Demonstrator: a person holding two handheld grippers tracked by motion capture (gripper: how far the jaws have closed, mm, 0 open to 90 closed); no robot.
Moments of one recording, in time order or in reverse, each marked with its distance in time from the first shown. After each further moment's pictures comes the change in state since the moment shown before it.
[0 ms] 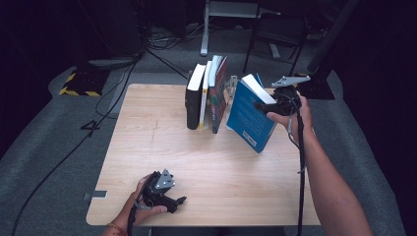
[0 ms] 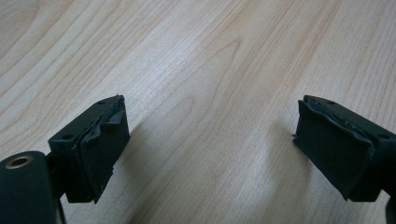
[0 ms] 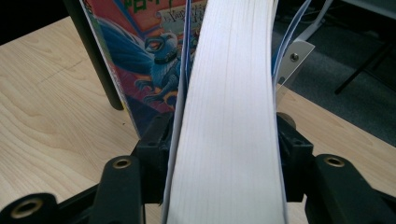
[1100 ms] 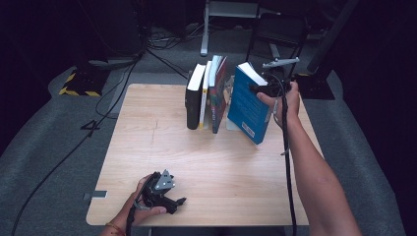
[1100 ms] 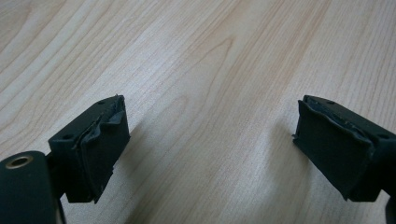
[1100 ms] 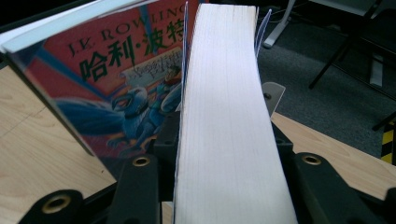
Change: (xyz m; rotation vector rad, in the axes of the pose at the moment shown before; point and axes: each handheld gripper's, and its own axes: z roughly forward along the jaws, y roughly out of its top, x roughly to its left) left arm -0.001 -0.001 -0.001 0.003 -0.018 0.019; right arm -0.002 0.049 0.022 -0.017 -0.120 0.099
